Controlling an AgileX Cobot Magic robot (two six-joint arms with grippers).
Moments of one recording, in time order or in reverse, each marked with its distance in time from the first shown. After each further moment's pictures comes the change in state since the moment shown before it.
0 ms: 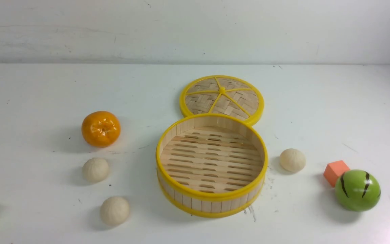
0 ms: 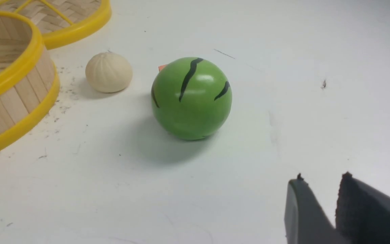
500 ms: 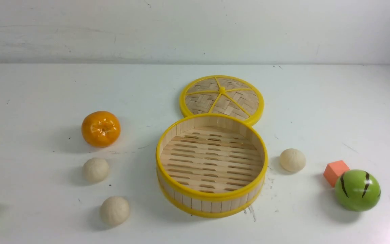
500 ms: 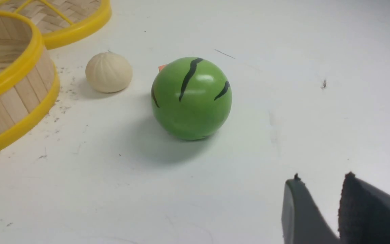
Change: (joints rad) right arm 0.000 0.000 0.000 0.000 0.000 0.000; left arm 0.000 0.557 -0.871 0.710 0.829 0.499
